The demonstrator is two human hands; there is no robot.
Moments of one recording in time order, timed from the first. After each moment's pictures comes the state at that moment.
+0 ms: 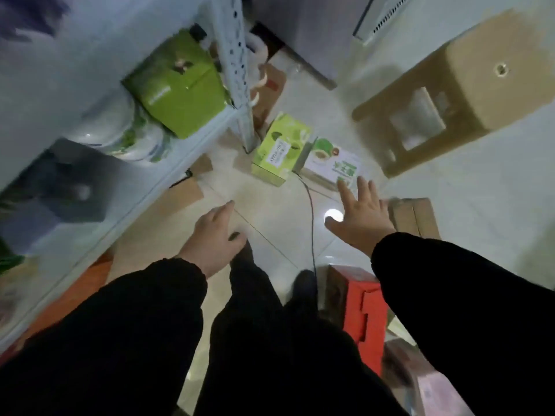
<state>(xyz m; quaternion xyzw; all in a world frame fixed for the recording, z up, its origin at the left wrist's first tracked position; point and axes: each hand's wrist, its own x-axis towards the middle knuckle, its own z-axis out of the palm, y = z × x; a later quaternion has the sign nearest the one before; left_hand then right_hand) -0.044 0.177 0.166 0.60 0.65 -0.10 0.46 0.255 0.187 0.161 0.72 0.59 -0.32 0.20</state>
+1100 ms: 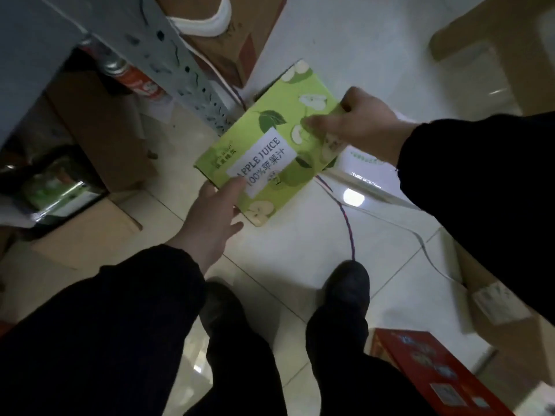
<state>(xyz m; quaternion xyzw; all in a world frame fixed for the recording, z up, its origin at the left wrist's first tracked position) 0.041 0.336 -0.241 0.13 0.73 0.17 0.65 0.284 0.439 -0.247 0.76 0.47 -0.45 0.03</state>
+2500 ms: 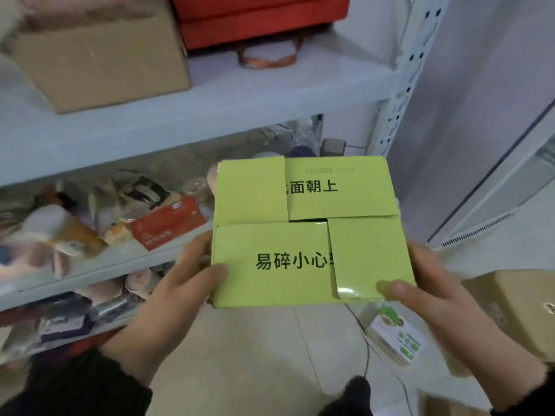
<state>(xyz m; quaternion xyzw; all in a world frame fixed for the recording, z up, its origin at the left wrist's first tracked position) -0.135 -0.018 0.569 0.37 0.63 0.52 0.45 0.184 0.111 0.574 0.39 0.66 -0.58 -0.28</state>
